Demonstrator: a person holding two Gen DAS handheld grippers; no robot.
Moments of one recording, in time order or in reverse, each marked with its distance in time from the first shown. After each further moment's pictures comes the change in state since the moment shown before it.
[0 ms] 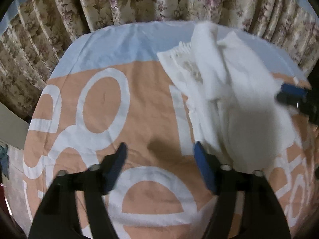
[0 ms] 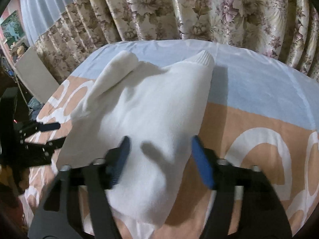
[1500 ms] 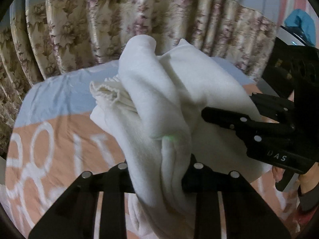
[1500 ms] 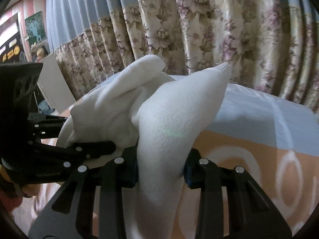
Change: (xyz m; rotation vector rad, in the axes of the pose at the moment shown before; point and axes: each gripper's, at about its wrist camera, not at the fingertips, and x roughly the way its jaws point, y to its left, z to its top) left arm -0.071 -0.170 0.010 0.178 -0.173 -0.249; right arm -0.107 -0.015 -0.031 -0.126 -0.201 0.038
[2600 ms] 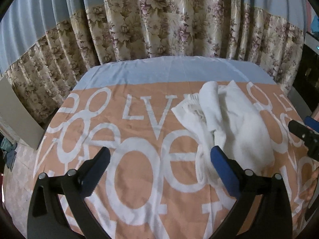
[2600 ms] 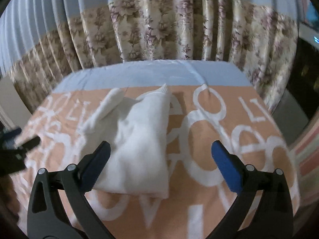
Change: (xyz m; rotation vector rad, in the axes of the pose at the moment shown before) left arm -0.103 -0.056 -0.092 -0.151 -0.055 0.375; right arm -0.155 0.009 -0.109 0.296 0.010 -0.383
